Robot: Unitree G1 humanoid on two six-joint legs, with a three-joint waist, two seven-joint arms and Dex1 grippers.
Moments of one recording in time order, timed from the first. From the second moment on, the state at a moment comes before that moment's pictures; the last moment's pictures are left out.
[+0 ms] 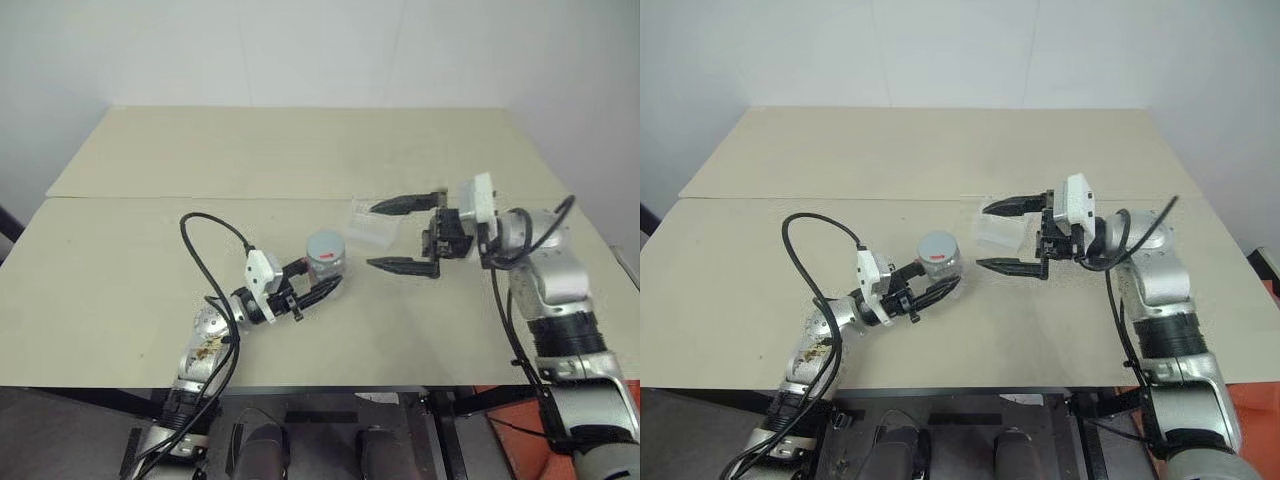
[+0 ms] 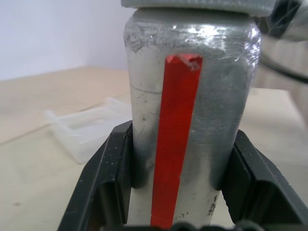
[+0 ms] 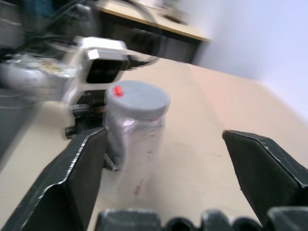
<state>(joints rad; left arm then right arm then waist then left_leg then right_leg) -0.31 0.22 -0.08 0.11 -0.31 -0.09 -0.86 -0.62 -0.62 0.01 -0.03 0.47 0.14 1.14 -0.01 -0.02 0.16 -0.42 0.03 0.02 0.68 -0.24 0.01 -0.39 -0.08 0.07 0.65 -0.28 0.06</state>
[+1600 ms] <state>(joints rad) -0.34 0.23 -0.08 0.14 -0.30 -0.13 -0.82 -0.41 -0.17 0.26 -0.53 0.16 0.61 0.30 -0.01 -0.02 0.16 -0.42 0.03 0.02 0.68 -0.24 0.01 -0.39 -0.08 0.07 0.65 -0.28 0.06</state>
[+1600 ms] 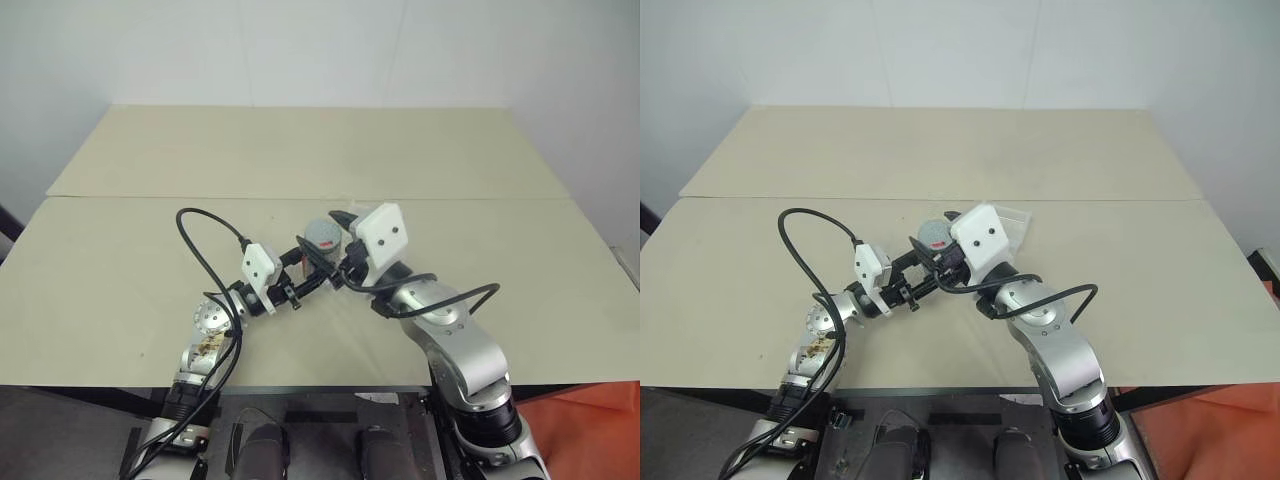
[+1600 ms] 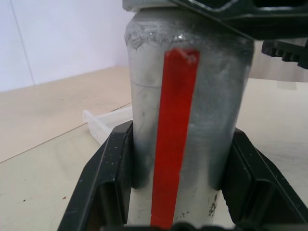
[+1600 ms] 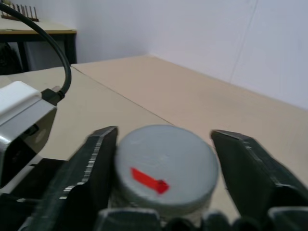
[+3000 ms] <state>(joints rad) -0.31 0.23 -0.12 0.09 -0.35 -0.10 -0.93 -0.92 -0.41 0.21 0.38 0.43 0.14 1.54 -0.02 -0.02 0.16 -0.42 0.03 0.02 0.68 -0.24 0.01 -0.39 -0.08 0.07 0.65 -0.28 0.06</state>
